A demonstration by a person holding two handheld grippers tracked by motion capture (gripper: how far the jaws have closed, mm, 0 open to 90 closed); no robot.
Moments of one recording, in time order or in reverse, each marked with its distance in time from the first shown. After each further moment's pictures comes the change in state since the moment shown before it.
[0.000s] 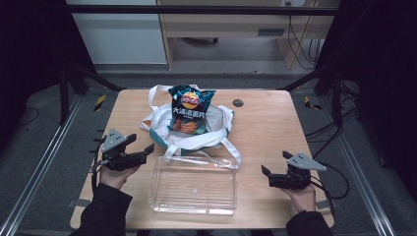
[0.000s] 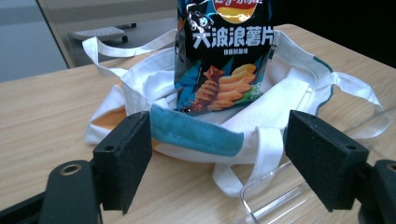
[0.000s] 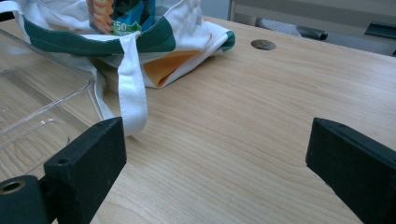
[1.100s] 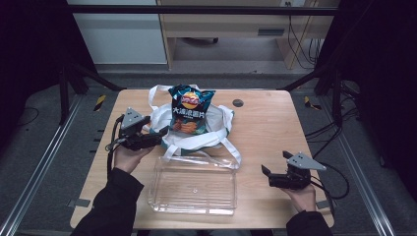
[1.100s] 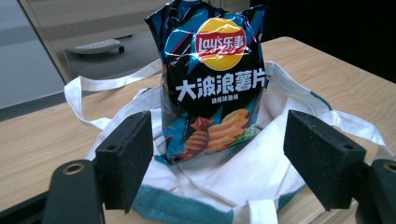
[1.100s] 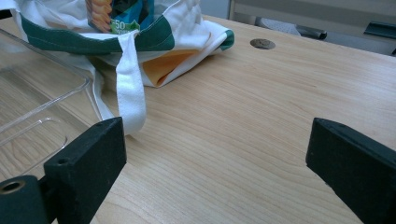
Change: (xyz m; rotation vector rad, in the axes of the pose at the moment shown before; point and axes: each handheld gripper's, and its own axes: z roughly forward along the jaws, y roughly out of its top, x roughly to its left) left arm -0.014 0.050 0.040 0.001 -0.004 0.045; right arm -0.001 0.000 0.001 0.003 -0.004 -0.005
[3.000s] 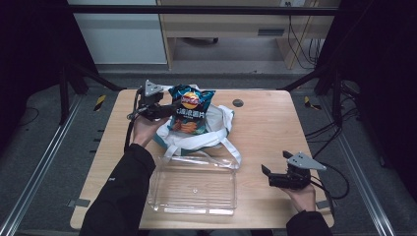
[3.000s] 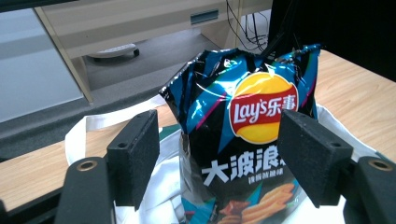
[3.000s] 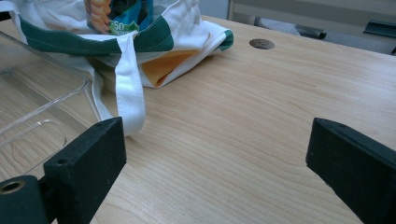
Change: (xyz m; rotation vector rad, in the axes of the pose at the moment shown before) left arm 0.017 0.050 0.078 0.018 0.067 0.005; right arm 0.000 0.000 0.000 -0.001 -0.003 0.007
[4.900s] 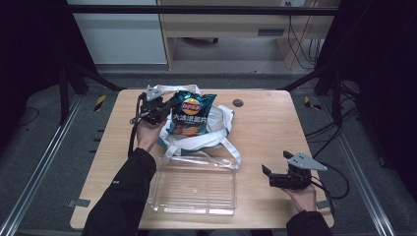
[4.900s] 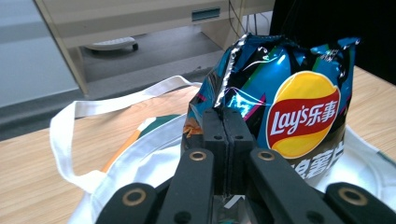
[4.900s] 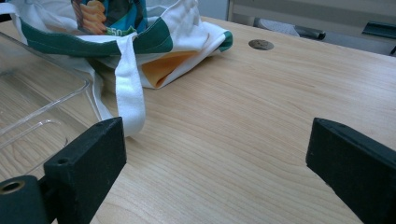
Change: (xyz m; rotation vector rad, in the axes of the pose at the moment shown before) left arm -0.004 -0.018 0.005 0.001 0.002 -0.028; right arm 0.000 0.000 -0.002 -0.004 0.000 0.000
